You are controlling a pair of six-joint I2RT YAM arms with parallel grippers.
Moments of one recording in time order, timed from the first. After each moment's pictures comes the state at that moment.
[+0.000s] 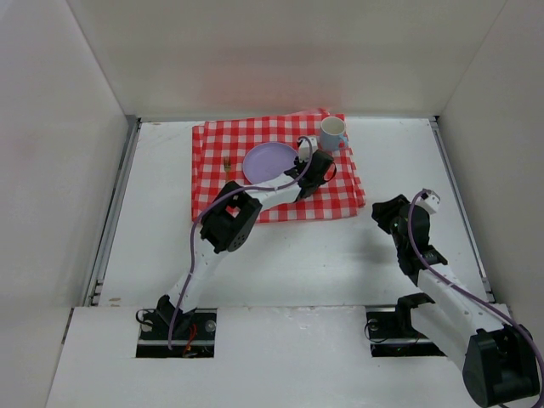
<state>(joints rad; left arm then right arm) -0.80 2.39 1.82 -0.13 -0.49 -0.69 0.19 0.85 0.32 0.15 0.24 0.79</state>
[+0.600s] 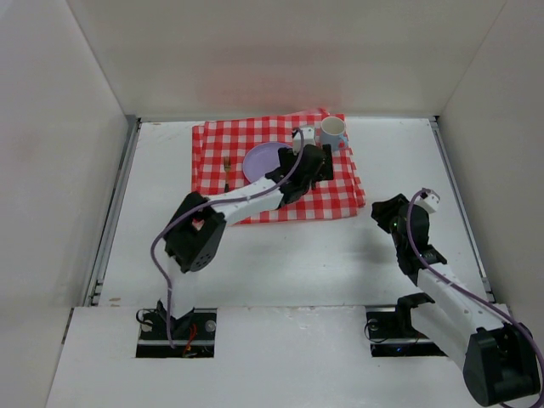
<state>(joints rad) -0.84 2.02 1.55 -0.06 -0.49 -0.58 0.20 0.85 0.32 0.17 0.26 0.78</state>
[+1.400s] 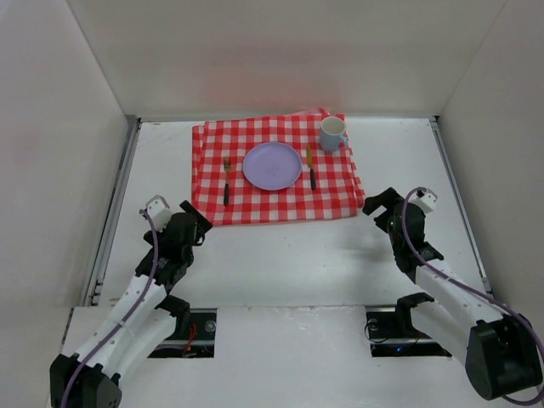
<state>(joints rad) -0.39 0.67 0.44 -0.39 -0.59 -0.84 0.23 0.89 0.33 0.16 0.32 0.77</state>
